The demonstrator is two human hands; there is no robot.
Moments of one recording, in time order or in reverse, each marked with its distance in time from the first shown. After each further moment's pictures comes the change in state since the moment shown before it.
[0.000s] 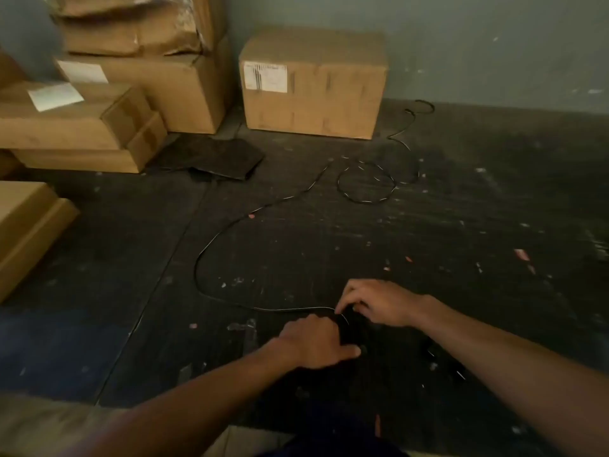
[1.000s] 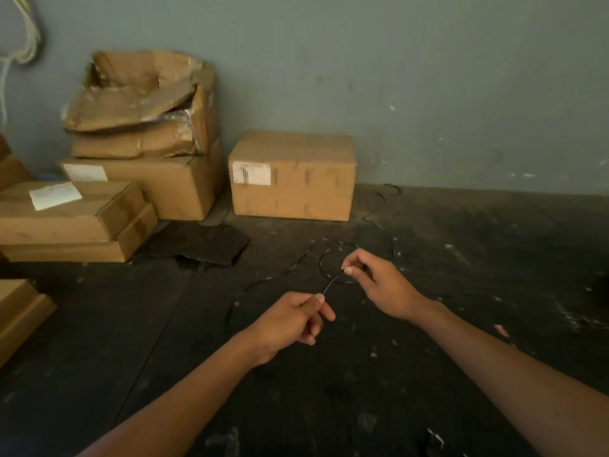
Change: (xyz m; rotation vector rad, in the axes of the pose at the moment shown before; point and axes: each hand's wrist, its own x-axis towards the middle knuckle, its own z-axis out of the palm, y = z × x) left_hand -0.020 0.028 -0.150 -0.859 0.291 0.249; right_hand 0.000 -0.001 -0.143 0.304 0.795 0.015
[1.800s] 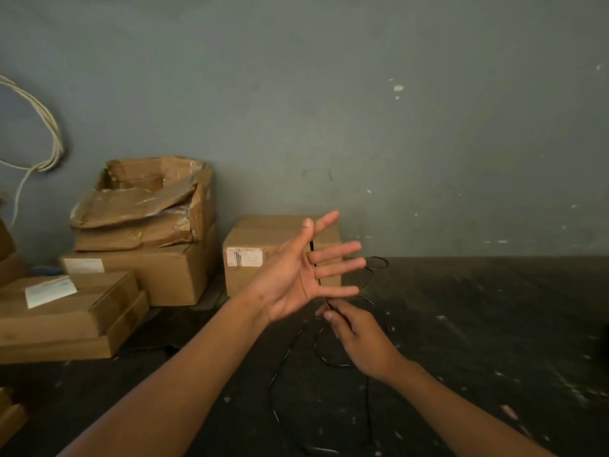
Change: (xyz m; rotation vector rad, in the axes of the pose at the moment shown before) left_hand 0.015 0.192 -0.027 -0.480 -0.311 0.458; right_hand 0.024 -0.067 -0.022 0.124 0.176 -0.089
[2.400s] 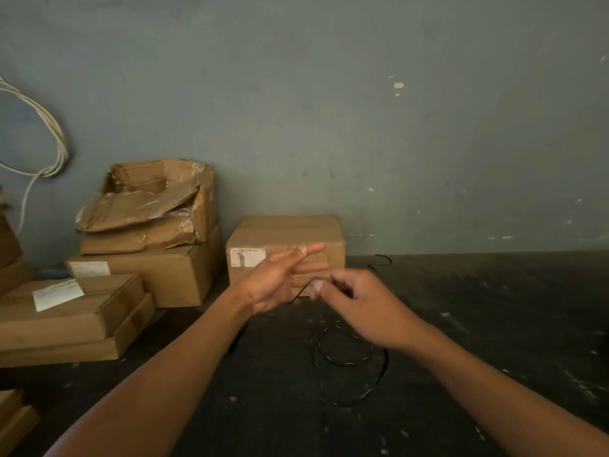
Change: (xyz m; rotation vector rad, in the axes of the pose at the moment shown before) left_hand 0.008 -0.012 -0.065 0.364 0.136 -0.164; right_hand 0.012 -0.083 -0.039 0.040 -0.107 -0.029
